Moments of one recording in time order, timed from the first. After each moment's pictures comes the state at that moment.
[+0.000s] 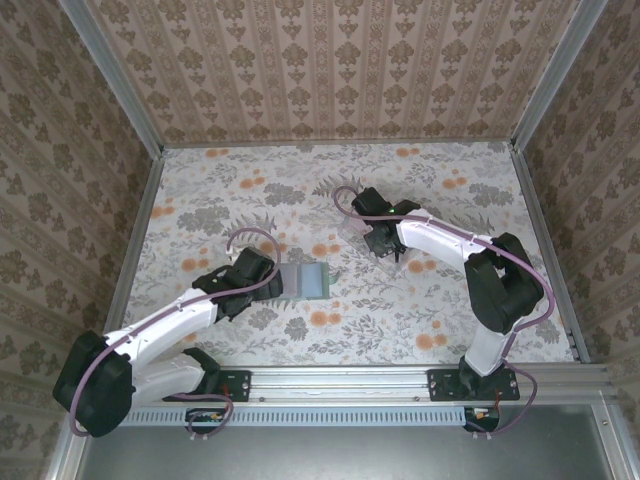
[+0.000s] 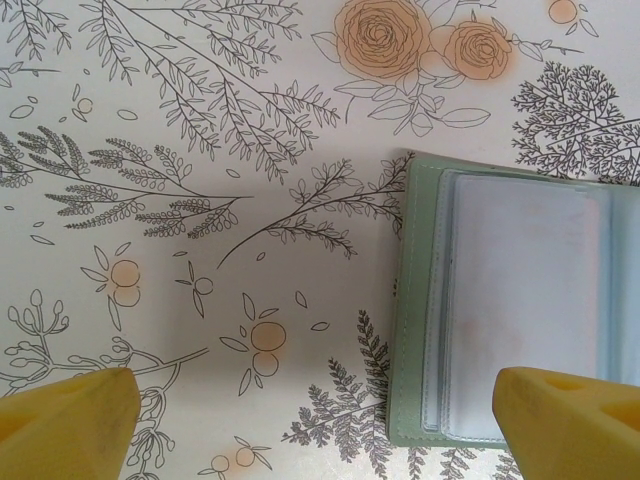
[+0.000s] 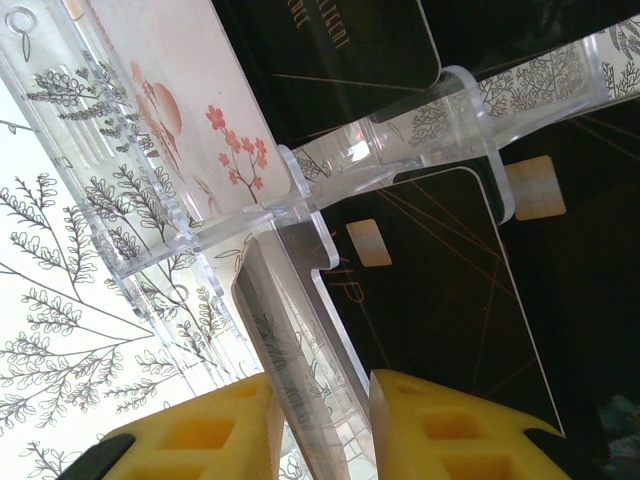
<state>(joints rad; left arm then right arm) -0.68 1.09 0.55 -0.52 -0.31 -0.68 0.55 1.76 1.26 -0.77 0.36 0.13</state>
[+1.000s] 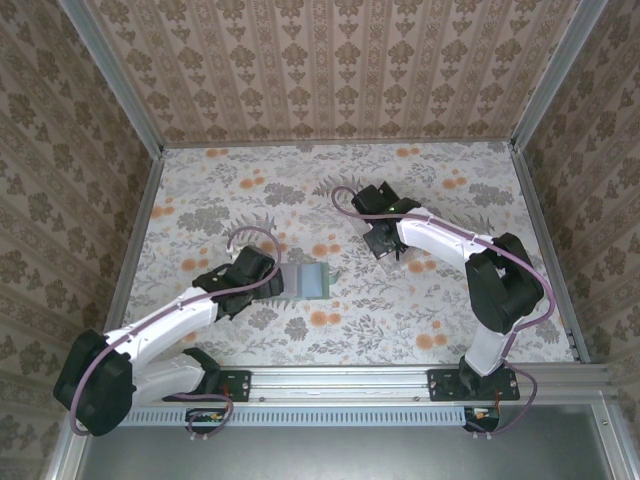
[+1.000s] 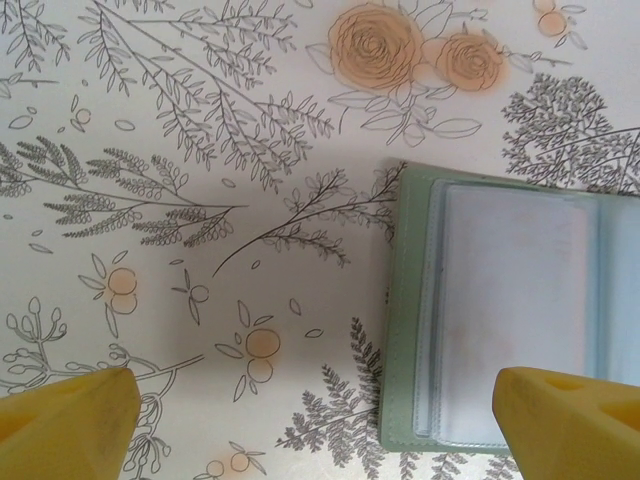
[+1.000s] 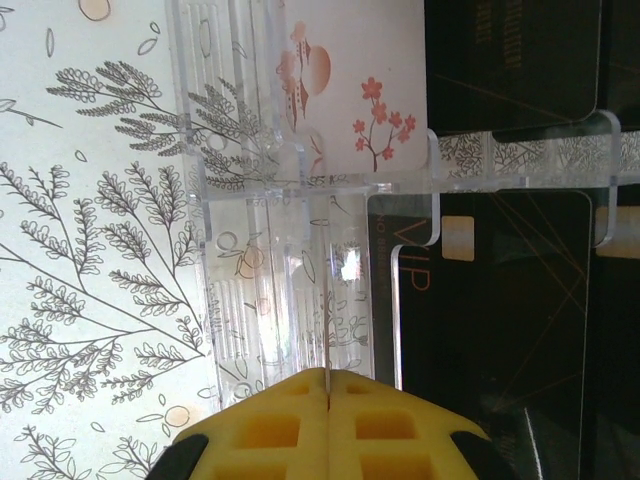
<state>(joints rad) -0.68 1.10 0.57 -0.52 -0.31 -0.68 0.55 1.76 1.28 -0.79 0.36 0.06</state>
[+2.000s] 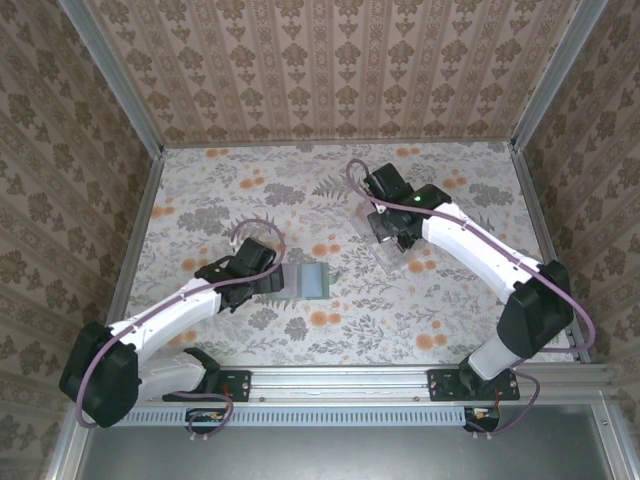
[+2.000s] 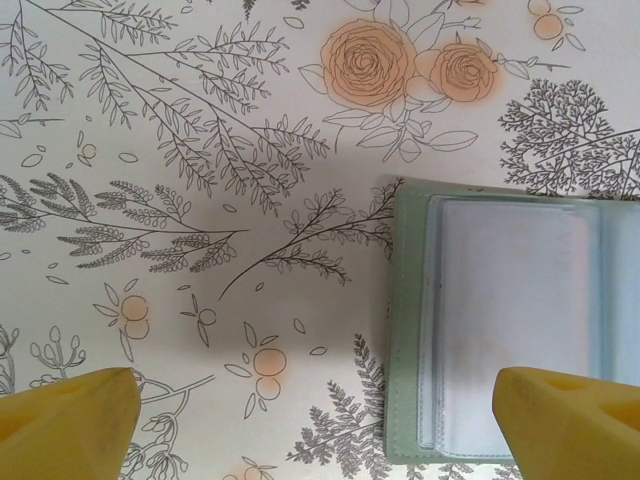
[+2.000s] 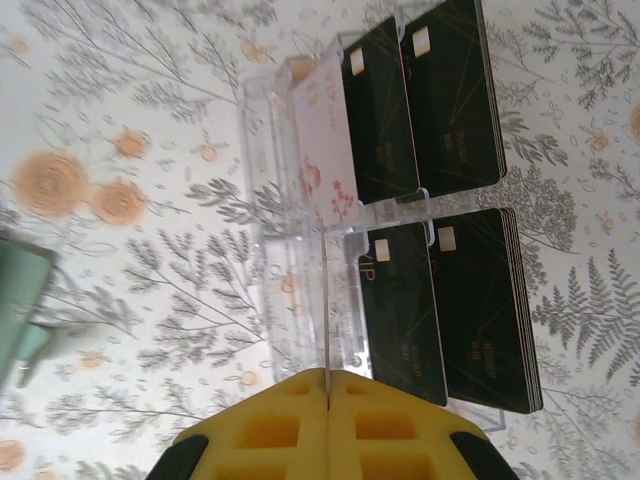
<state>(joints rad) -0.65 1.15 0.64 -0.57 -0.30 -0.60 0.55 1.55 1.40 -0.90 0.27 0.12</state>
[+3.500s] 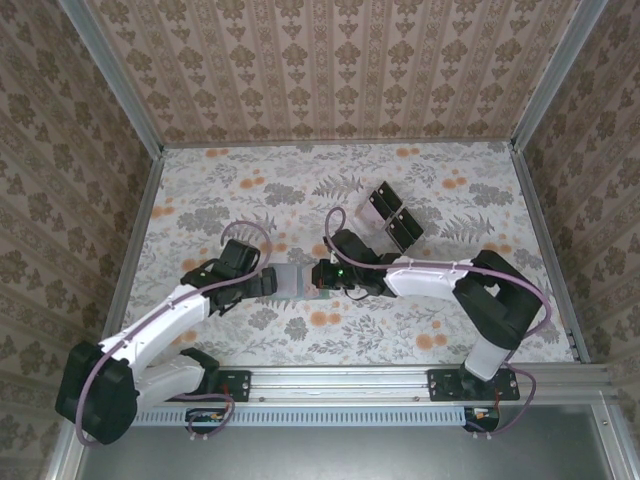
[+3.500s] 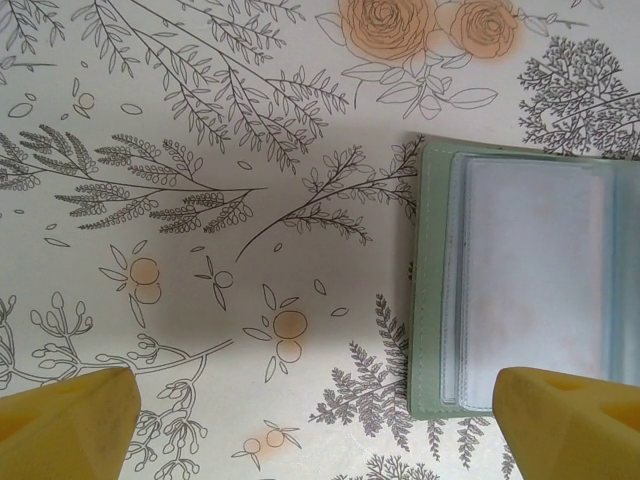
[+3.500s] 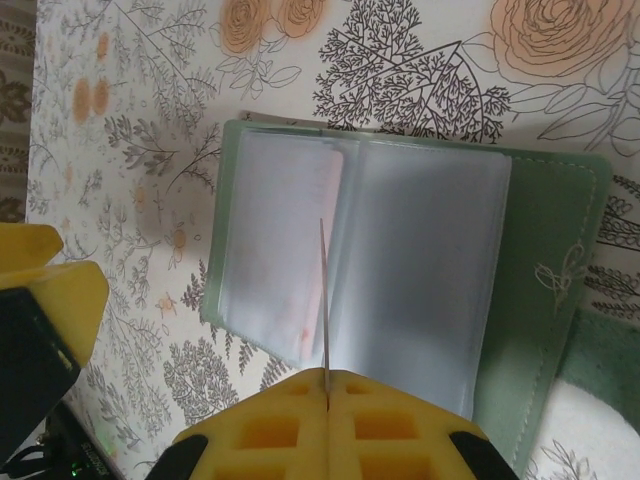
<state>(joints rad) -0.55 1.07 0.59 -0.59 -0.16 -0.54 0.82 1.71 0.91 0.03 -0.20 0.86</state>
